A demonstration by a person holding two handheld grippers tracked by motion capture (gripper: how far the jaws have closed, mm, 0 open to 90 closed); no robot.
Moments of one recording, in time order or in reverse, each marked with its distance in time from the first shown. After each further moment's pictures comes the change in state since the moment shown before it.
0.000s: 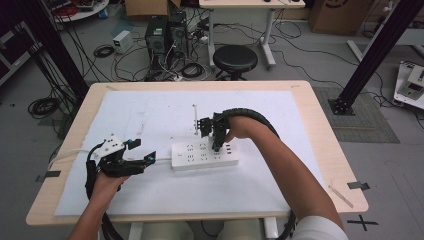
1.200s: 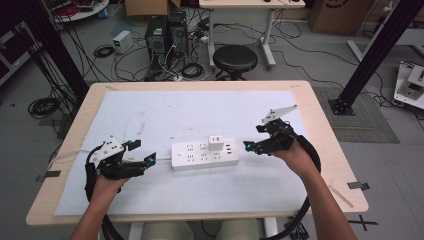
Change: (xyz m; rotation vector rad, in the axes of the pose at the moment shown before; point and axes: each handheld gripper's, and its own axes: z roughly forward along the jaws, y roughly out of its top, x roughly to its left) left arm -0.006 0.000 -0.004 -0.023 -0.004 0.003; right arm 0.083 -0.172 -0.022 -0.716 -0.205 0.772
